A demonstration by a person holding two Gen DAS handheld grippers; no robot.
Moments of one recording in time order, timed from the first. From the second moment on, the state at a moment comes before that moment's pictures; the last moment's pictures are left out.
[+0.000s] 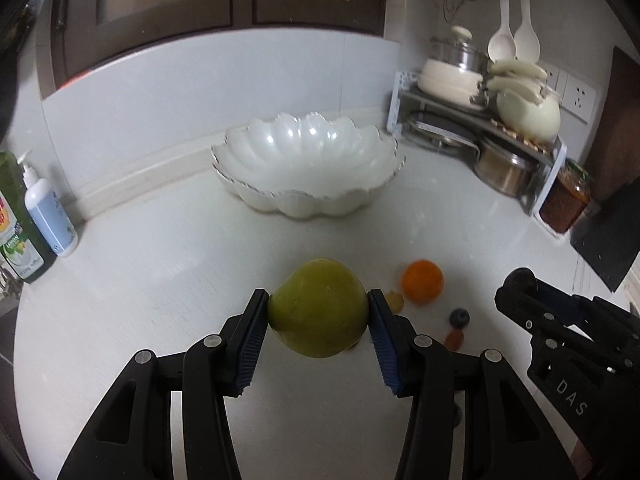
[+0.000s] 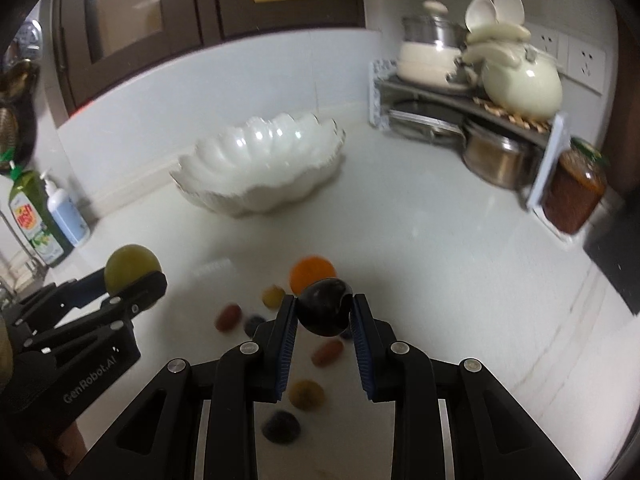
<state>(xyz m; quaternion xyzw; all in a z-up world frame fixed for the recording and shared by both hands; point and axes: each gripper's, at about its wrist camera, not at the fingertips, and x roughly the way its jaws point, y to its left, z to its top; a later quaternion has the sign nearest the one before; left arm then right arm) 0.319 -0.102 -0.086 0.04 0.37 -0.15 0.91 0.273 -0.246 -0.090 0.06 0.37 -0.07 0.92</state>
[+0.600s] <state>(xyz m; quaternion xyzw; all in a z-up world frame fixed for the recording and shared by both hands) 0.351 -0.089 -0.040 0.04 0.31 -0.14 0.94 0.314 -0.224 -0.044 0.03 0.29 -0.03 0.95</state>
